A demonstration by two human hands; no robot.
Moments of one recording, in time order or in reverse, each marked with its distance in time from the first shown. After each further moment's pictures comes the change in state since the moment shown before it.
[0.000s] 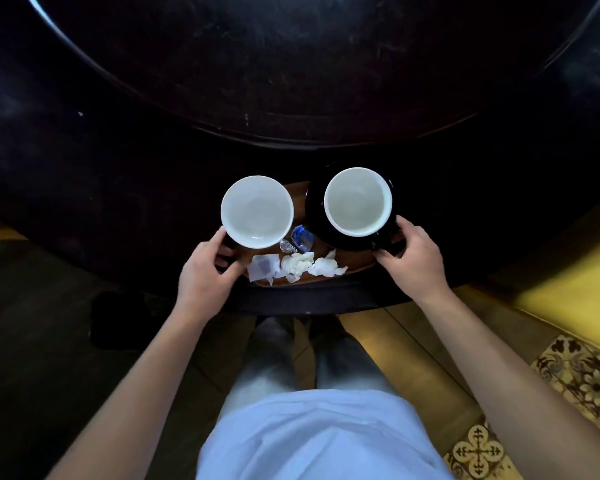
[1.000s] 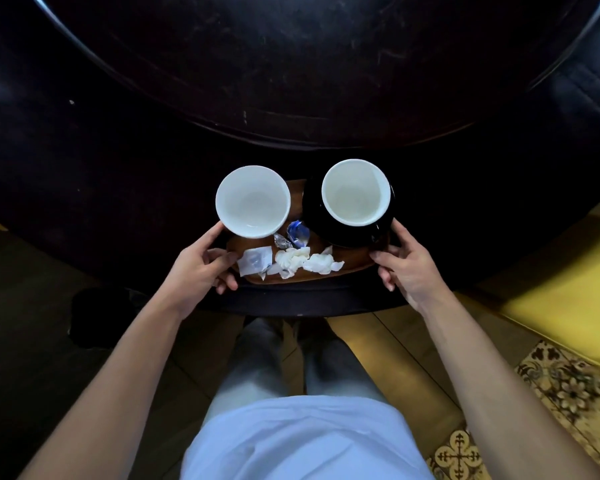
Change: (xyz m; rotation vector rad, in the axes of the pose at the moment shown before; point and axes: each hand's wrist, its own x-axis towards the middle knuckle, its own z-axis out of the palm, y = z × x) left_hand 0.007 0.008 -0.010 -0.691 -0.291 -0.238; right_hand -0.002 -0.004 -0.007 0.782 -0.257 0.282
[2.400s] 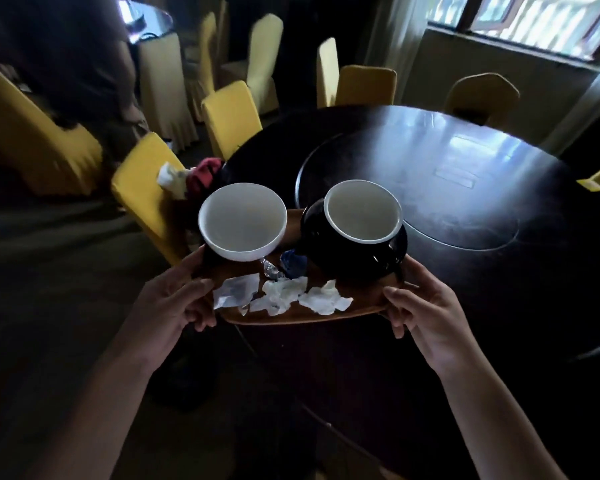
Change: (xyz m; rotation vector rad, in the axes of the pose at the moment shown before) left_hand -0.307 0.072 -0.071 -0.530 0.495 0.645; right_hand -0.190 -0.232 0.103 -0.035 -0.645 -0.661
